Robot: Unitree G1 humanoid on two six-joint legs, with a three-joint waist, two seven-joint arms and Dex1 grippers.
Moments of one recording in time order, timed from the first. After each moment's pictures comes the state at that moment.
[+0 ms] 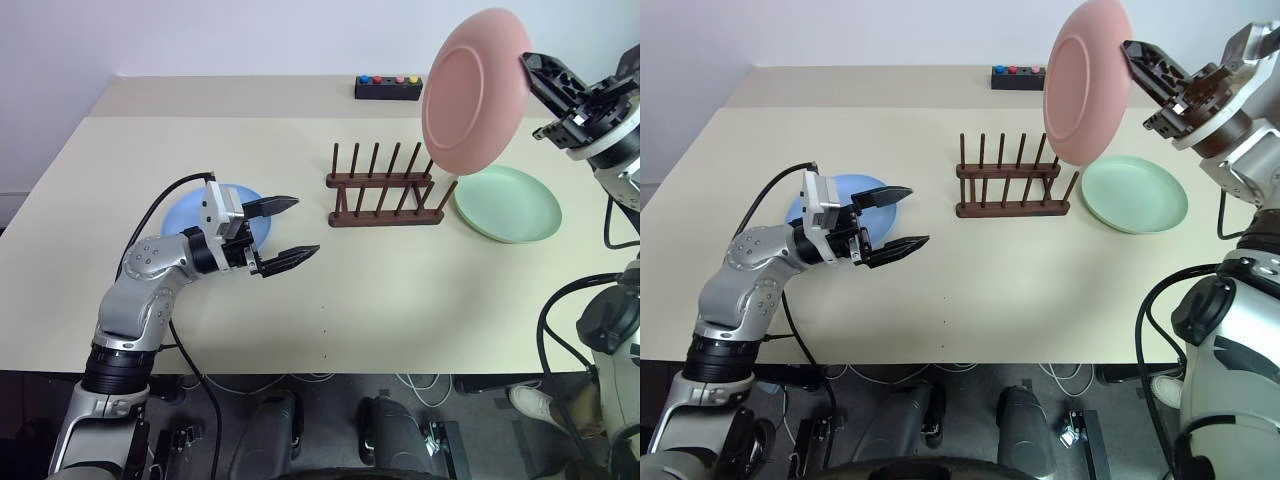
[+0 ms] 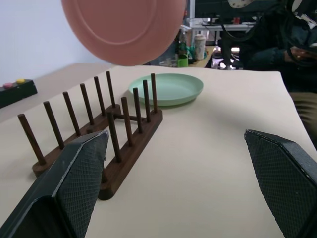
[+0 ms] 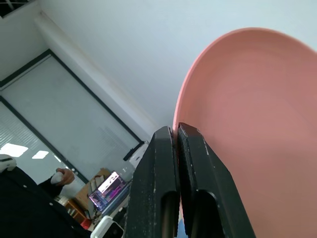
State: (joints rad) left arm -0.38 0.51 0.01 -0.18 -0.51 0.28 -0.99; right arm -1.05 -0.76 -0.55 0.69 0.97 1.19 0.90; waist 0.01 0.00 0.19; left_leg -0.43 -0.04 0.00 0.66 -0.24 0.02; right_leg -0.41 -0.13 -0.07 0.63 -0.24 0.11
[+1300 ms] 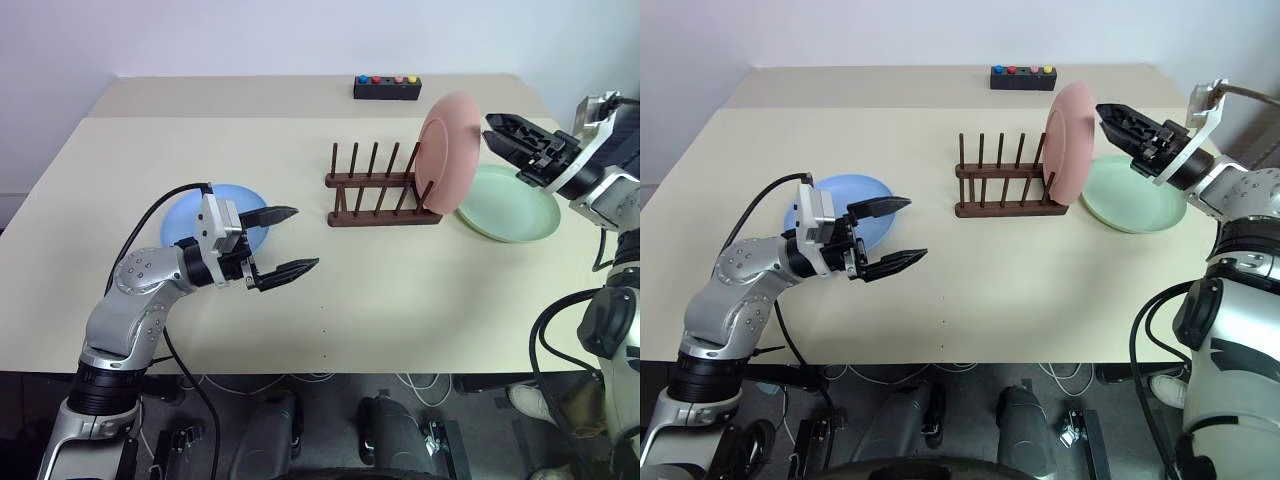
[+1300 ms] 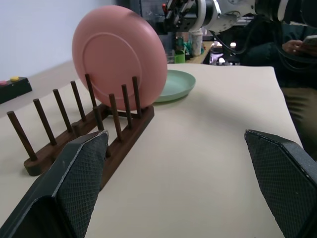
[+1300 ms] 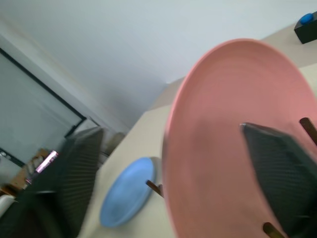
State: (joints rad) left arm -0.32 0.54 0.02 -0.29 -0.54 0.30 -0.97; right arm -1.04 -0.78 -0.37 0.93 0.61 0.86 1.16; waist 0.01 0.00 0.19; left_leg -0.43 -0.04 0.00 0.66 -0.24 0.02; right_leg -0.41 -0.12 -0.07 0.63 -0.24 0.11
